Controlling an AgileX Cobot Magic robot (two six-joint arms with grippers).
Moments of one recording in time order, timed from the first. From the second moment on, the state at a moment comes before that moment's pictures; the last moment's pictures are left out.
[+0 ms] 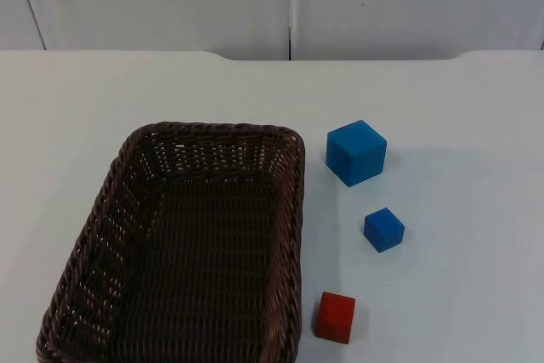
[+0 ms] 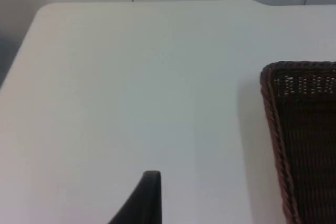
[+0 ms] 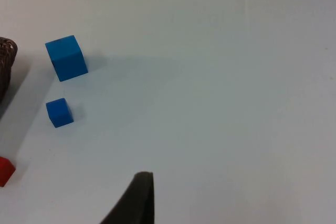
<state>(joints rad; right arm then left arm) 0.10 0.00 -0.51 -0.01 1.08 0.00 0.05 0.17 -0.56 -0.09 0.99 0.05</state>
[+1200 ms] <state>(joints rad) 0.10 0.00 -0.51 -0.01 1.08 0.00 0.05 0.76 -0.57 -0.62 0.77 0.54</state>
